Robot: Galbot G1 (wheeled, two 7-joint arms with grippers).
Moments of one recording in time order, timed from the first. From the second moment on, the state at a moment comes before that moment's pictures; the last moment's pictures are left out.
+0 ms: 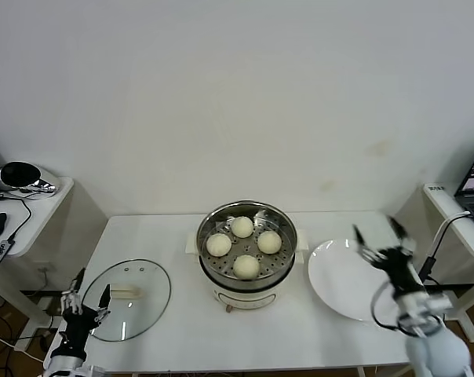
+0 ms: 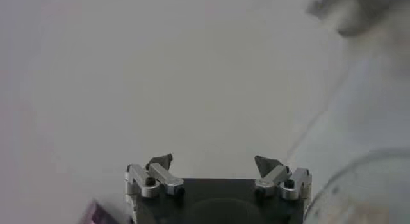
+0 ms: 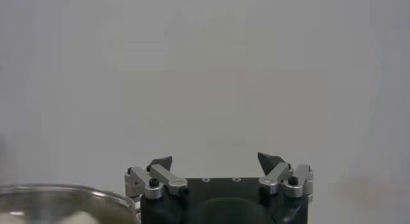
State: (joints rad) left arm 1.62 -1.19 -0.75 -1.83 0.93 -0.14 -0.25; right arm -1.41 1.24 0.84 1.92 0.31 0.15 -0.19
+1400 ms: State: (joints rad) left arm 1.28 -1.08 -0.57 -1.41 1.33 -0.14 -0.22; right arm -1.60 1.42 1.14 1.93 0.28 0.23 -0.12
